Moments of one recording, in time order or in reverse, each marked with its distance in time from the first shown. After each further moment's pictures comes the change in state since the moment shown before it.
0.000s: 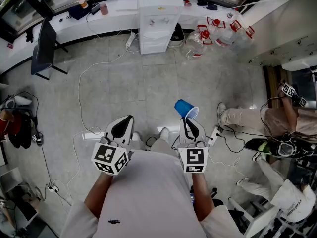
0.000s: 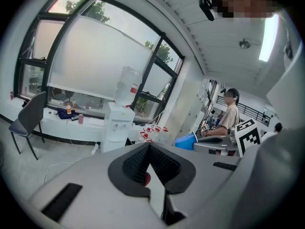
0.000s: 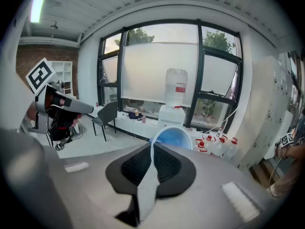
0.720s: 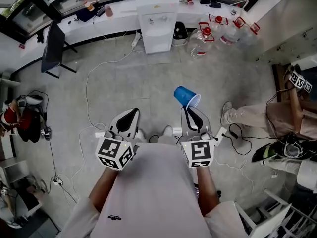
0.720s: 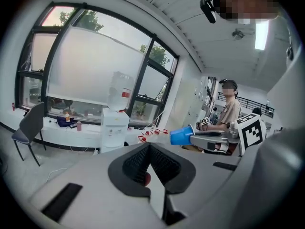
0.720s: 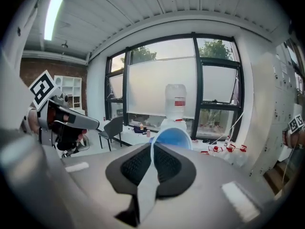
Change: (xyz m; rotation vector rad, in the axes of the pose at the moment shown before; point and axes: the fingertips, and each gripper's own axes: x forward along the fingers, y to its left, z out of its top) left arm 0.023 -0.099 0.009 0.044 -0.047 0.043; right arm -0.047 -0.062 0.023 -0.002 -0.158 0.108
